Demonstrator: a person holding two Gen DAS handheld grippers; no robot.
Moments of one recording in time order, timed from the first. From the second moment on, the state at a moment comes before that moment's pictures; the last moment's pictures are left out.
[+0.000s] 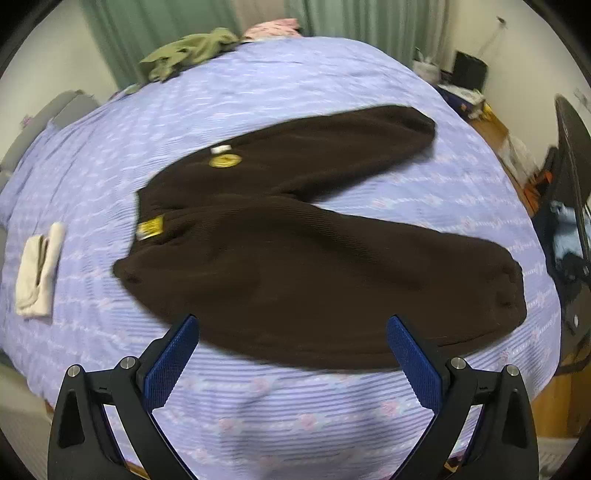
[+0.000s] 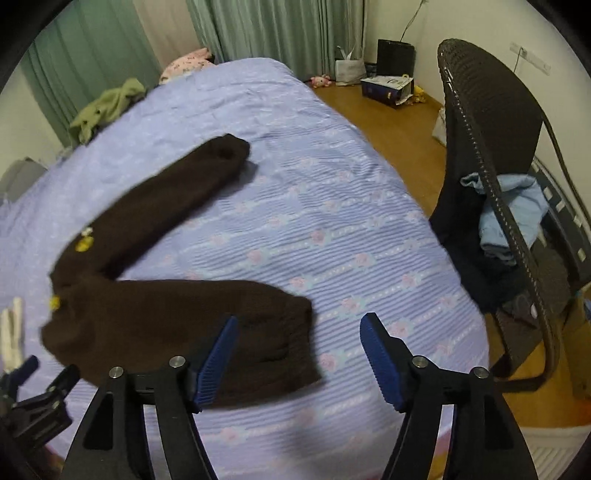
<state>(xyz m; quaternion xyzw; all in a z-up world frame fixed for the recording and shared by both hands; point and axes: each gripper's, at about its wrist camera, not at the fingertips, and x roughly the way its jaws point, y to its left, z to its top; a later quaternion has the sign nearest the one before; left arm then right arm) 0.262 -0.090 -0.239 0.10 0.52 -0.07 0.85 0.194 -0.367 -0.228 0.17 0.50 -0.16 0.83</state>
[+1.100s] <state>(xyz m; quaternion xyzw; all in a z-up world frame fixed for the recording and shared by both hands) 0.329 0.072 -0.304 0.02 0.58 -0.05 0.82 0.198 -0.259 -0.315 0.29 0.52 -0.25 0.77</state>
